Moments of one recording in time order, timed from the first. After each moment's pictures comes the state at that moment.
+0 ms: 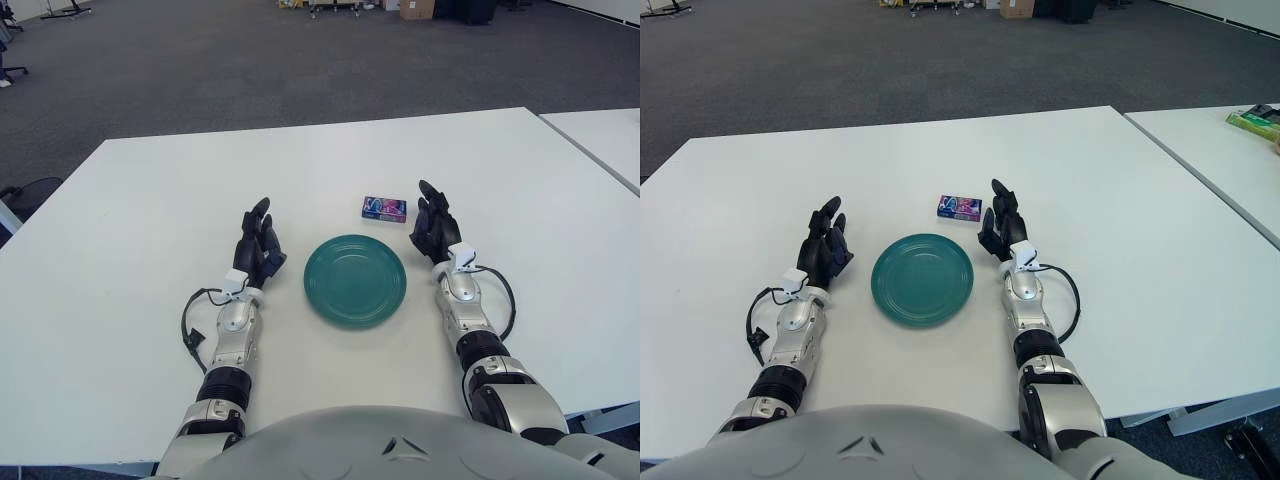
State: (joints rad) left arm -0.06 -0.07 0.09 0.62 -0.05 -0.46 -0.06; right arm -0.28 -0.01 -0.08 0.85 -0.02 -0.54 -0.01
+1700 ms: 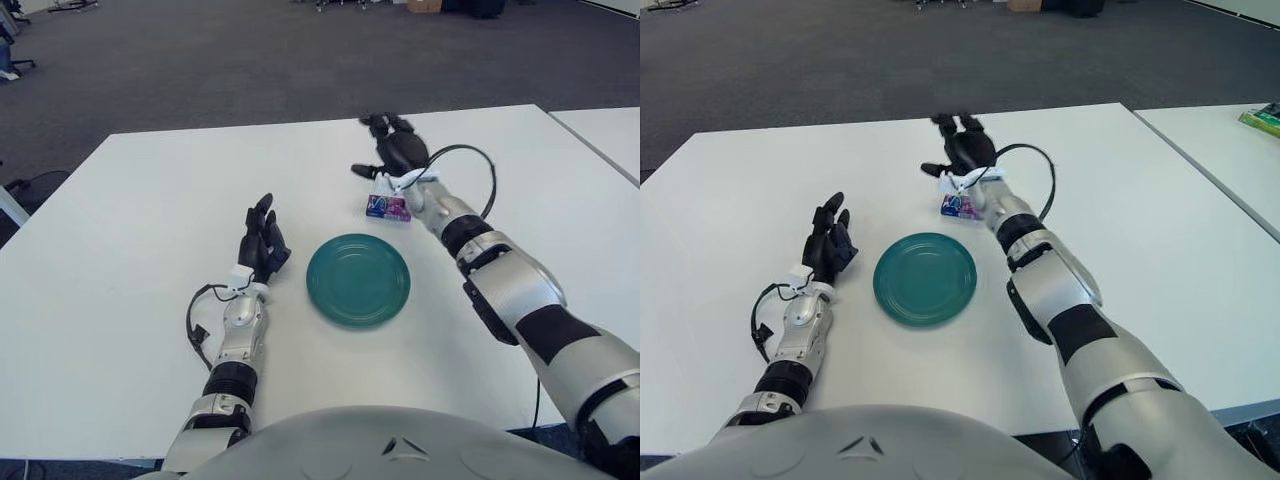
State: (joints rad) left arm -0.08 -0.09 0.08 0.64 -0.04 -0.45 -0.02; right arm -0.95 -0.10 0.51 1.27 -0.78 -0.30 -0.53
